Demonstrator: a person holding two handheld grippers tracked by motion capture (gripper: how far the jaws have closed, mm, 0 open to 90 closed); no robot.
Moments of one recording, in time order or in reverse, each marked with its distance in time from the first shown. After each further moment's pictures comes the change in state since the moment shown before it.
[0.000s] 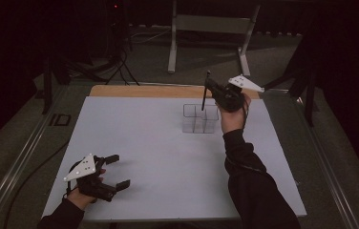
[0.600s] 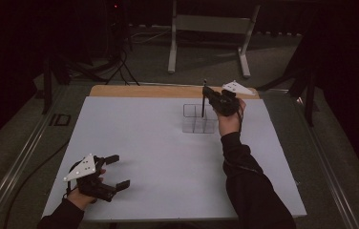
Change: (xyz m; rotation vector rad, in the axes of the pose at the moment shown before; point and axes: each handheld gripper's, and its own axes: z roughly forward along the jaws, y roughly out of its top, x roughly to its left) left arm 0.000 -0.001 0.000 0.005 -0.001 -0.003; right arm -0.013 -0.034 0.019 0.101 -0.019 -0.019
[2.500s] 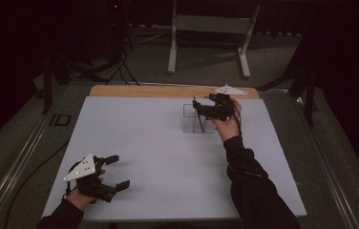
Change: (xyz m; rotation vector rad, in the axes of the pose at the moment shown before) left arm -0.001 0.001 -0.001 0.001 0.001 0.003; right arm 0.013 -0.006 0.003 0.183 0.000 0.011
